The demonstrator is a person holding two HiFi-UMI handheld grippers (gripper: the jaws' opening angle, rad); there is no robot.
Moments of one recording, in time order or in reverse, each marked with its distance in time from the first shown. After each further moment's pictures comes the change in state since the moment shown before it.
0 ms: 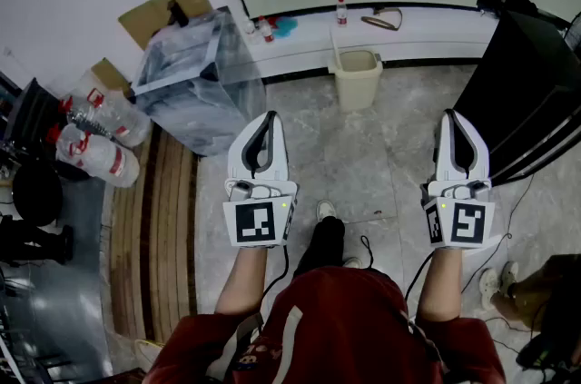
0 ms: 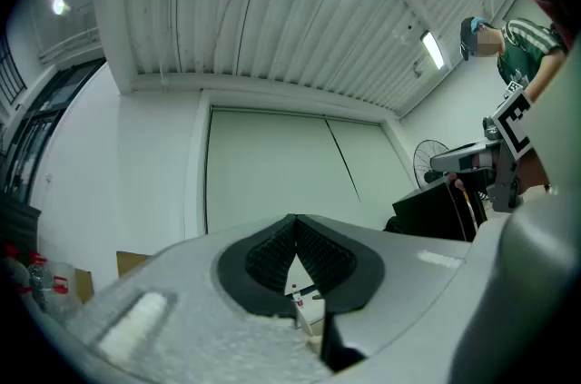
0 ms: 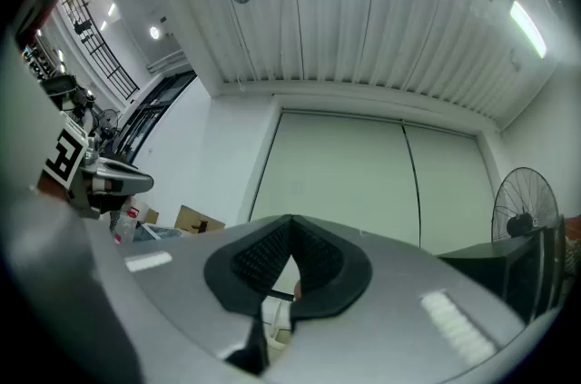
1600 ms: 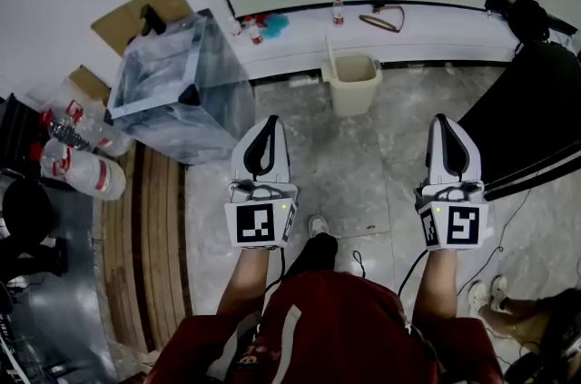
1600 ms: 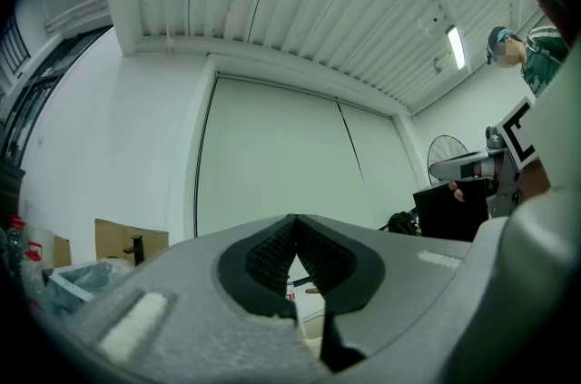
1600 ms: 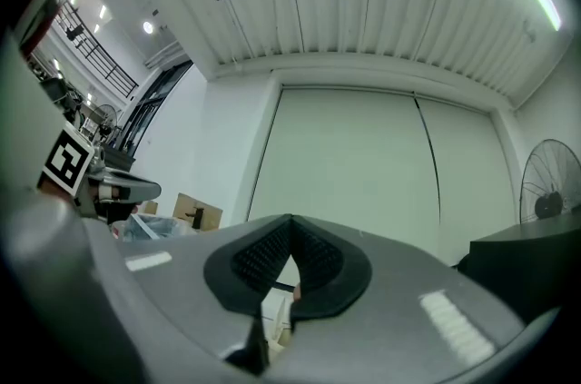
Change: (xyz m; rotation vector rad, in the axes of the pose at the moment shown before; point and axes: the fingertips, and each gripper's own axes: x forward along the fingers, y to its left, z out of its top) left arm 0.170 0.042 -0.097 -0.109 0.093 -0.009; right arm 0.175 -0.020 -0.088 0.033 0.100 0.055
